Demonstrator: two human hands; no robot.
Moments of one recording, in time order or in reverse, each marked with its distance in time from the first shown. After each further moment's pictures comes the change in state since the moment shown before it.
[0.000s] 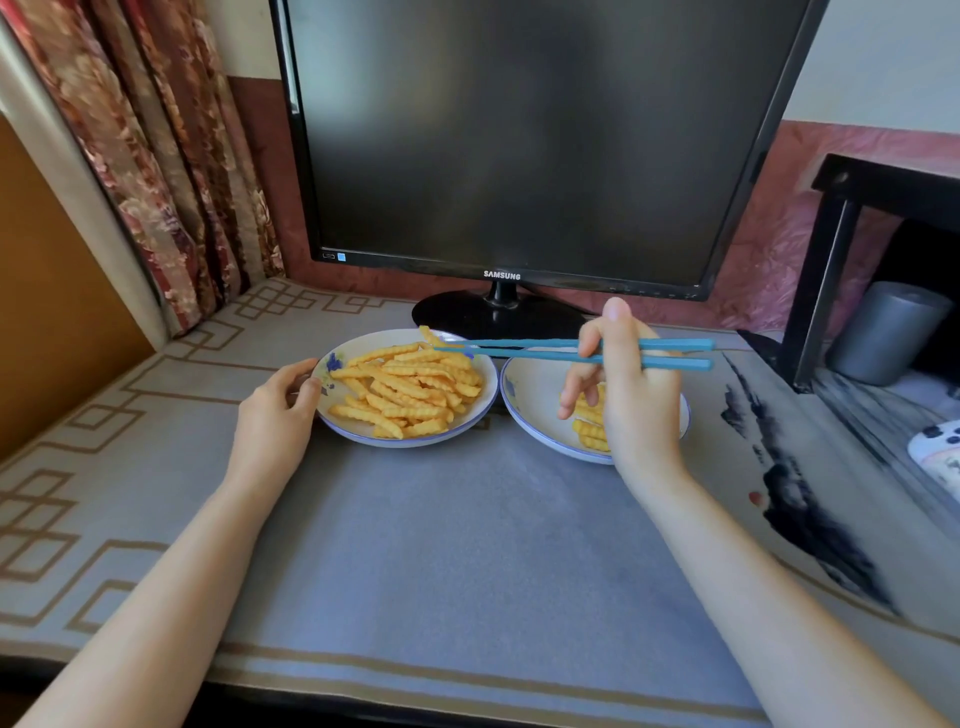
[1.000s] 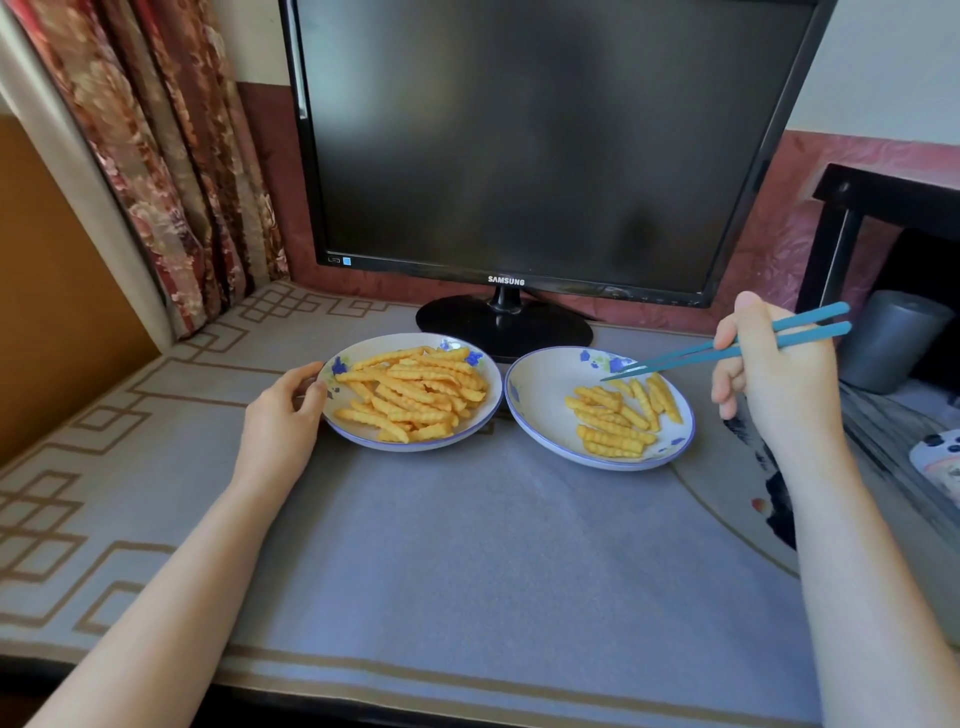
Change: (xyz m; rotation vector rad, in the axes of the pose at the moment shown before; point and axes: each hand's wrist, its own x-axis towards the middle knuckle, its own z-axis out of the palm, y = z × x) left_hand 0.002 -0.002 0.001 -0.020 -0.005 -0.013; right_hand 0.046 -0.010 -0.094 -0.397 0.092 -0.055
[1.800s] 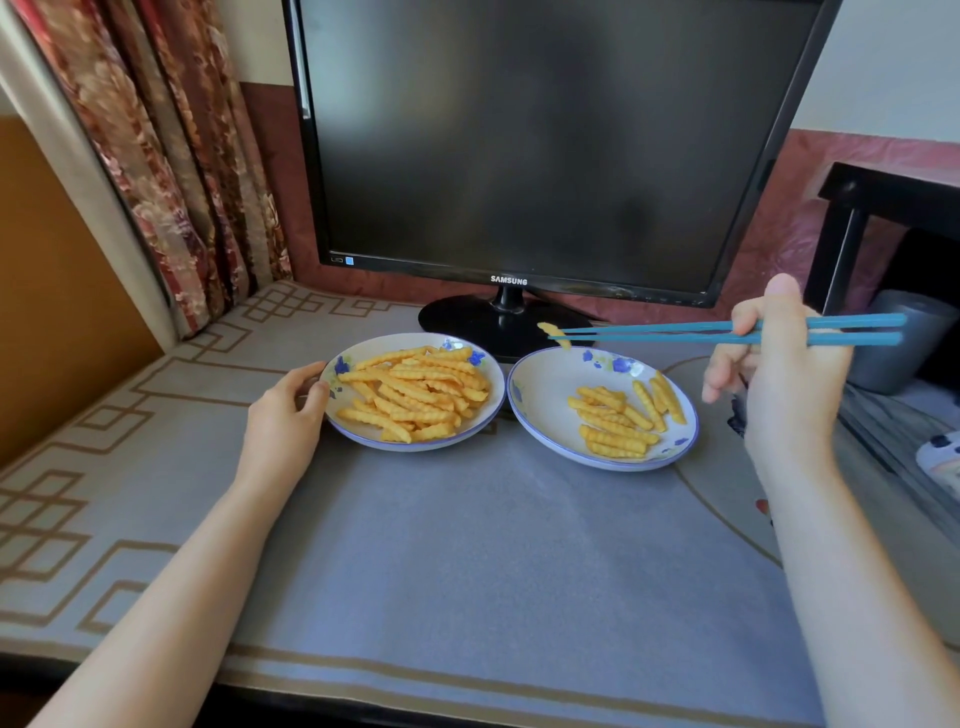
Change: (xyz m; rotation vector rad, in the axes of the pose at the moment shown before) left_hand -0.002 0.002 -0.001 -0.004 0.010 -0.002; right_hand -0.015 -0.024 0.018 0.369 0.163 0.048
